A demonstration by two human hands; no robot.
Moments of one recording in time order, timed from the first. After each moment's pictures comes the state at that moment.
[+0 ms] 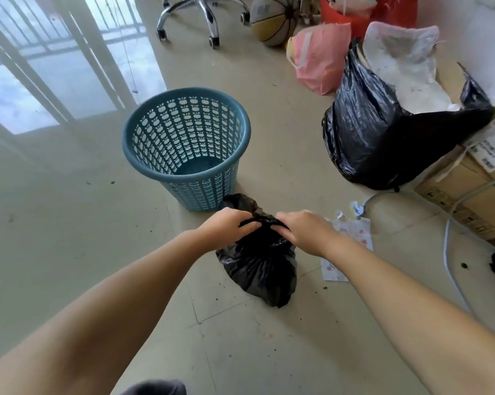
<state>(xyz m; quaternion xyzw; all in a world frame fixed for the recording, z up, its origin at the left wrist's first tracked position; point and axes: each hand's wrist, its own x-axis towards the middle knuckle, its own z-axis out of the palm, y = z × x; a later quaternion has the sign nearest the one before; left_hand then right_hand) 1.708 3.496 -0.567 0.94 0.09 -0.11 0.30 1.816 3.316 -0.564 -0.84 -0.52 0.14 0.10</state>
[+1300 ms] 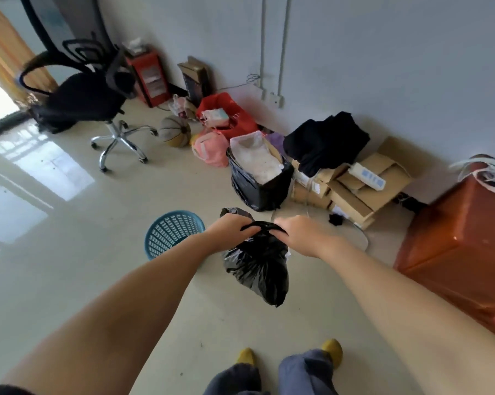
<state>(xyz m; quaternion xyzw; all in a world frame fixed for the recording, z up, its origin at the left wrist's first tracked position) 1.660 3.387 0.014 0.94 -0.14 -0.21 0.23 1.657 3.179 0.028 -0.94 -0.26 0.18 0.16</state>
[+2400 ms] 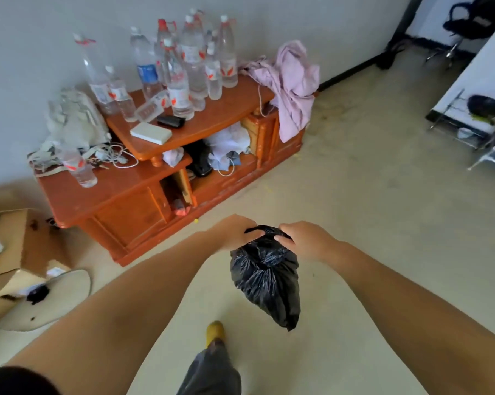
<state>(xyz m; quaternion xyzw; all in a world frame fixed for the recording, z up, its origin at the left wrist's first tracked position) 1.202 2.667 0.033 0.59 -0.75 -0.31 0.02 0.995 2.632 0.036 -0.90 0.39 0.06 0.16</state>
